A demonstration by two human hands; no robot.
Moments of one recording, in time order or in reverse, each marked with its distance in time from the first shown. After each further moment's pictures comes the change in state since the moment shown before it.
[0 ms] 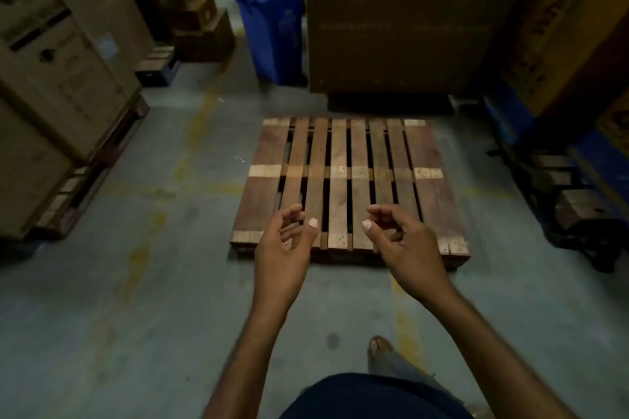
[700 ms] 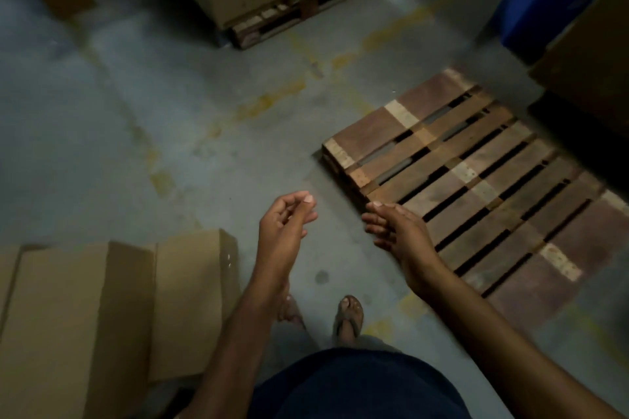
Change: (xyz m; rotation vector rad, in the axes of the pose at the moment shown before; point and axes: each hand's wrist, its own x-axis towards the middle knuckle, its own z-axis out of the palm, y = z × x) left_hand -0.052 -0.032 0.108 -0.477 0.820 -0.498; right_hand 0.104 0.070 0.019 0.252 -0.922 0.520
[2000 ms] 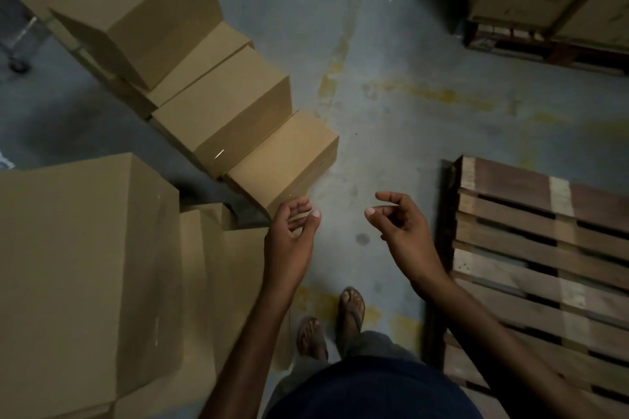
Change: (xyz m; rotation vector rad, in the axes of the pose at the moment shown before) left_hand -0.293 -0.198 0.008 -0.189 0.859 0.102; right_hand -0.144 0.115 -0.051 -0.730 -0.769 -0.421
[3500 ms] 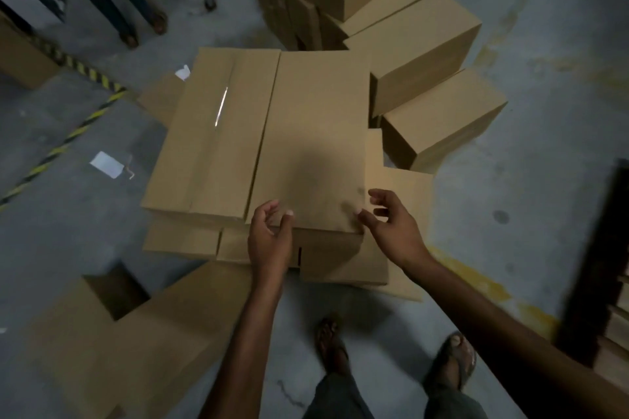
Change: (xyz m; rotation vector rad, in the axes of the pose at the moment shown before) left_hand -0.166 -0.204 -0.454 0.067 0.586 -0.071; right_hand -0.261 0.056 0.393 -0.250 -0.378 -0.083
